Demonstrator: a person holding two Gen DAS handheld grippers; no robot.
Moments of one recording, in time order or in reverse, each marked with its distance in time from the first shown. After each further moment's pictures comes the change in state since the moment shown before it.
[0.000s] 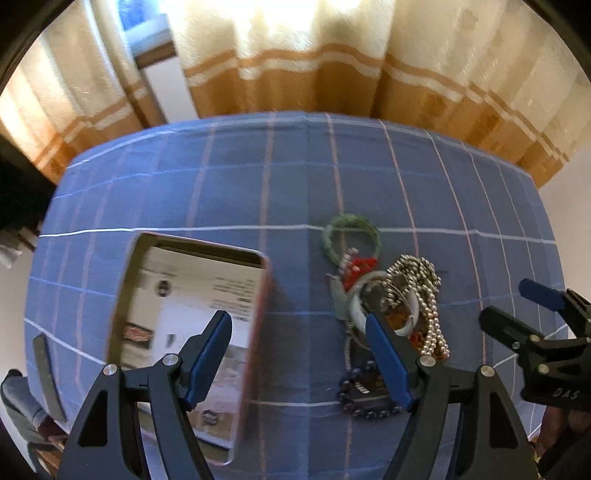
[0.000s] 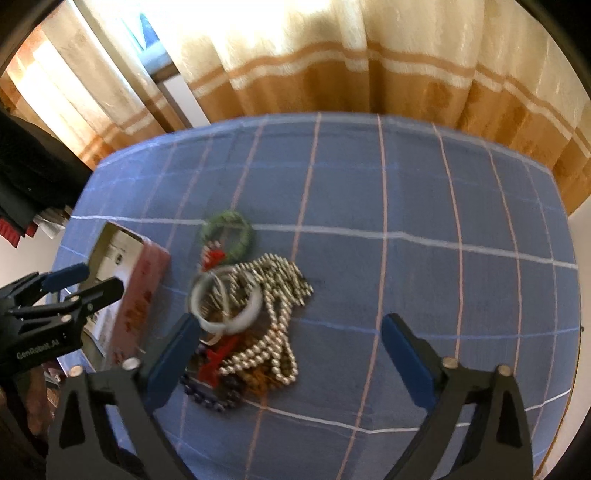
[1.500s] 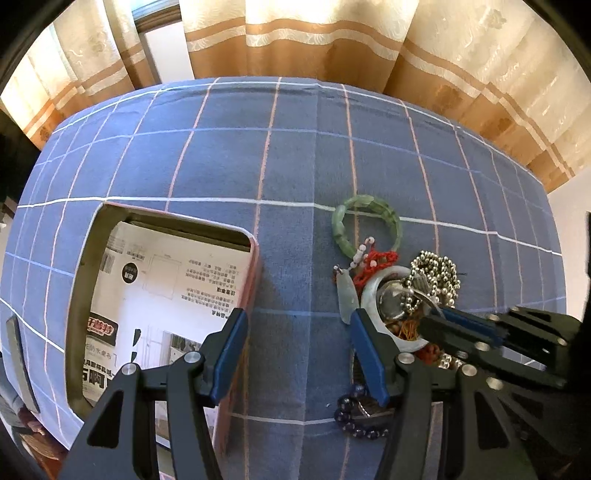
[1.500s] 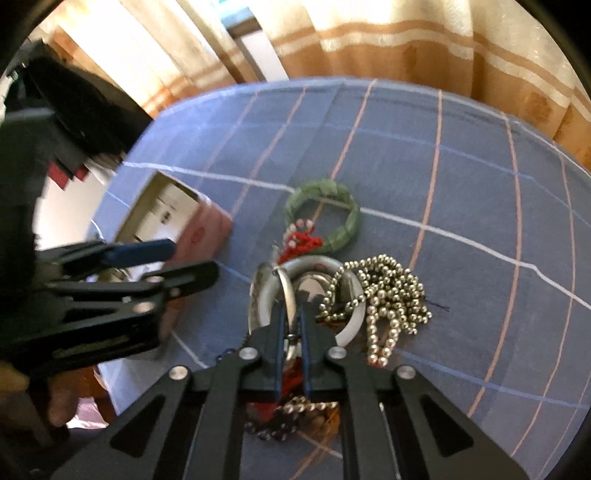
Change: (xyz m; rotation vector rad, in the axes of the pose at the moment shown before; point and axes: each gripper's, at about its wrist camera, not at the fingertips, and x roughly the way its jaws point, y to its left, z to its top) left arm 0.035 0.015 -0.005 -0.087 0.060 -0.037; right arm 0.051 0.047 0.007 -0.195 0.059 0.247
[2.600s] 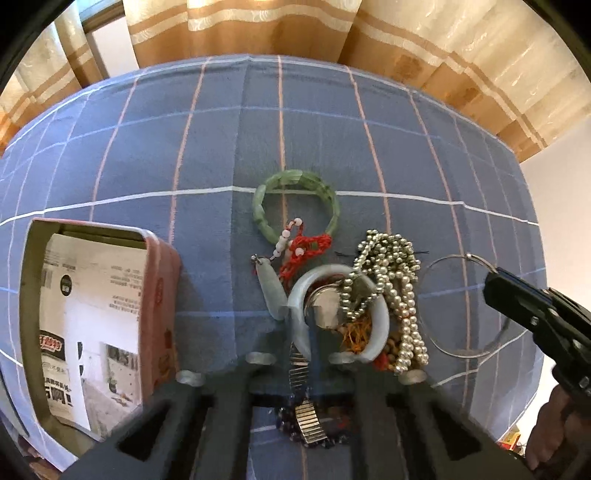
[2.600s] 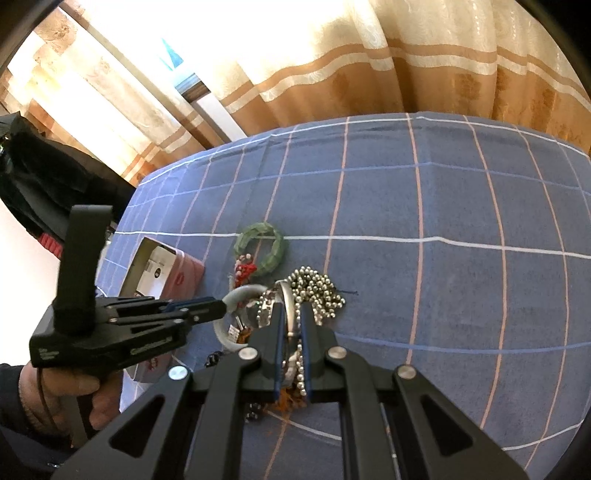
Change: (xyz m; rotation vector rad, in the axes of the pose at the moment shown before) left arm 0.026 -0.036 0.008 0.092 0.083 -0.130; right arm -0.057 -0.046 -0.019 0.194 -0.161 -0.025
